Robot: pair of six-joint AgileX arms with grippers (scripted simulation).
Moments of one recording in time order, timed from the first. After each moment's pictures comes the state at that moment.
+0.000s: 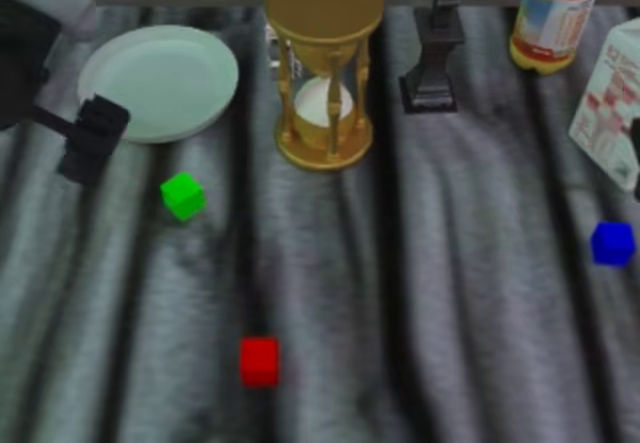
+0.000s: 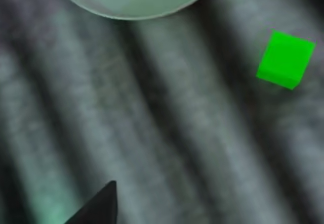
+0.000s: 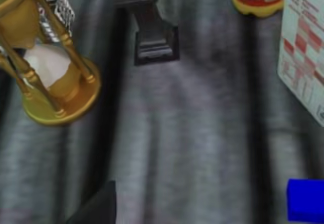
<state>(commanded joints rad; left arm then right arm) -0.17 1.39 1.15 -0.75 0.00 0.34 0.40 0.83 0.84 -0.59 0.18 0.37</state>
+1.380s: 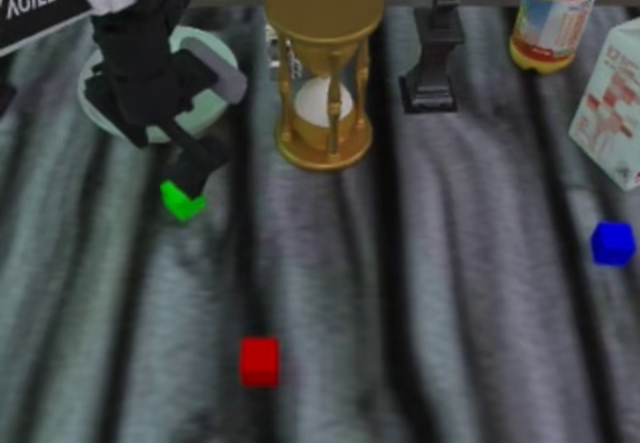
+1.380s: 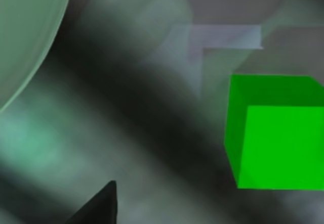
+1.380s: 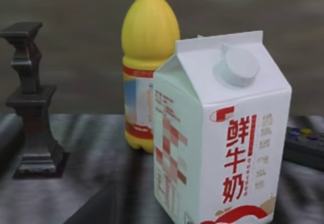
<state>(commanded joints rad) -0.28 2.30 1.88 -1.15 0.00 0.57 0.01 0.00 0.00 0.00 0.00 0.00</state>
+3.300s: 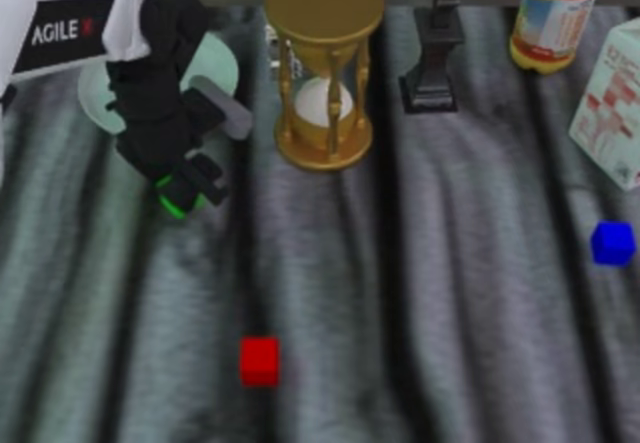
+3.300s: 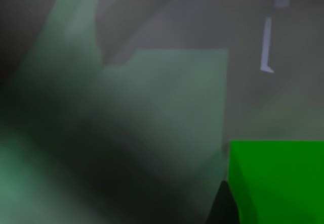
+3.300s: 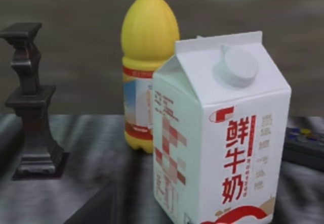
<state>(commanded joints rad) -0.28 2.34 1.75 -0.97 0.01 0.57 0.01 0.00 0.00 0.00 0.00 0.00</state>
